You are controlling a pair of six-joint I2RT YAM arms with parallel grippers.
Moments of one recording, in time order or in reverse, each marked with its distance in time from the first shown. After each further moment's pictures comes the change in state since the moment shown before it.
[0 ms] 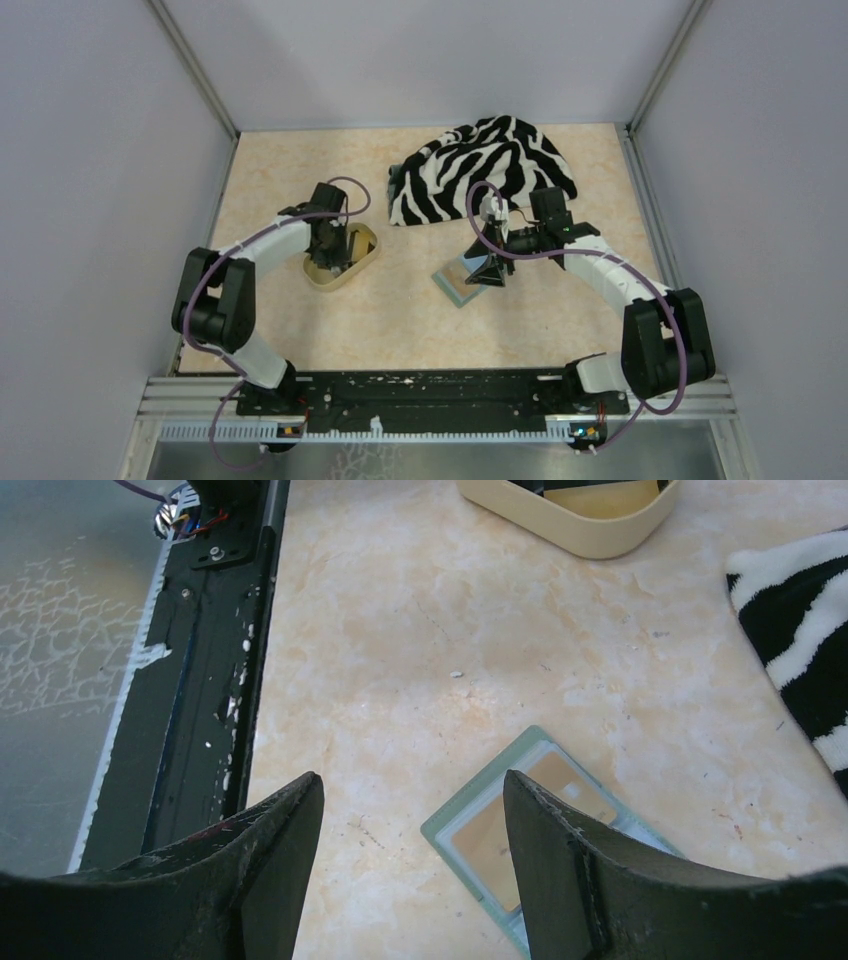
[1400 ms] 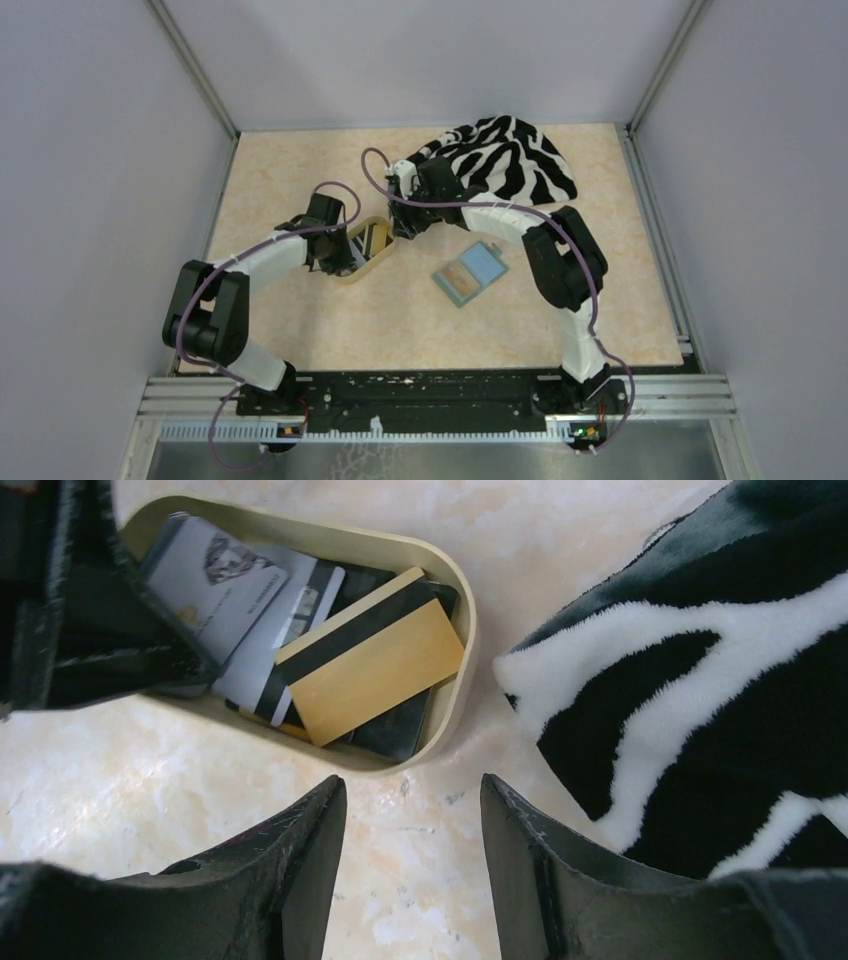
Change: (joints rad) left arm -0.006 -0.085 -0.135 0.168 0.056 -0.220; right arm 0.371 0.632 0.603 0.232 0.756 0.546
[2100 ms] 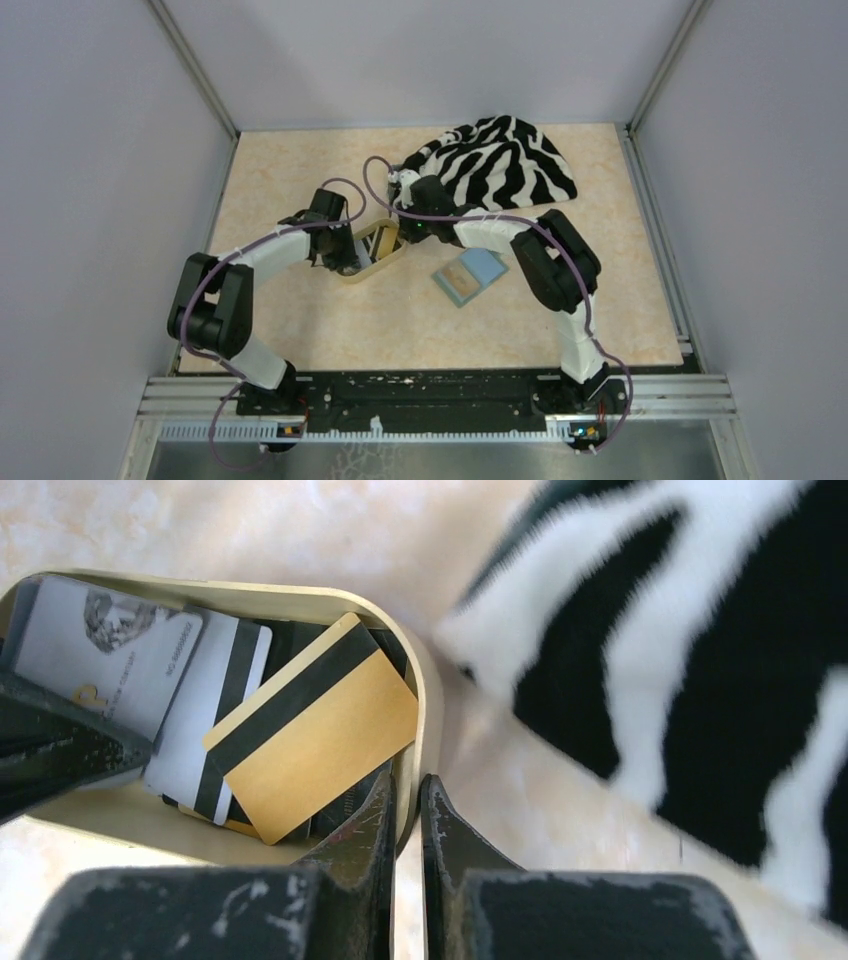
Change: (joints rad) left arm 0.006 0.038 0.040 -0.013 0.024 0.059; right arm 0.066 0.099 -0.005 0.101 0.257 0.203
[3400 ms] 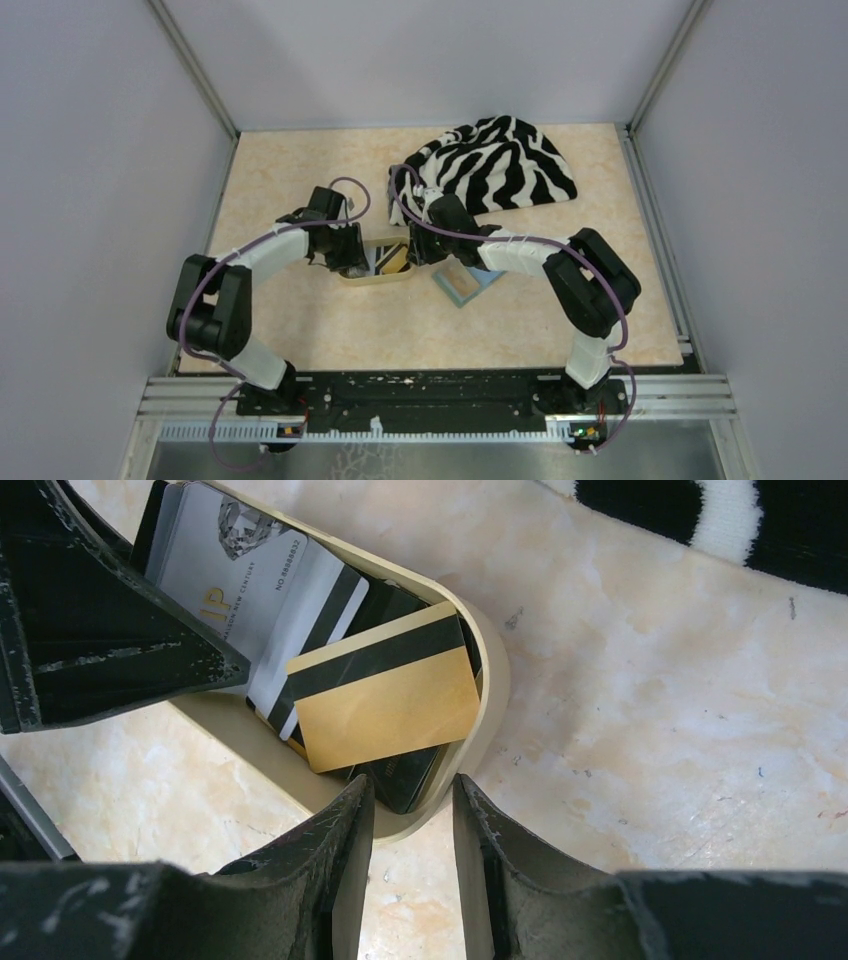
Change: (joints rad) left arm 0.000 0.006 0.029 -0.034 0.185 0.099; right arm 0.019 -0.298 -0.382 0.090 -0.007 0.290
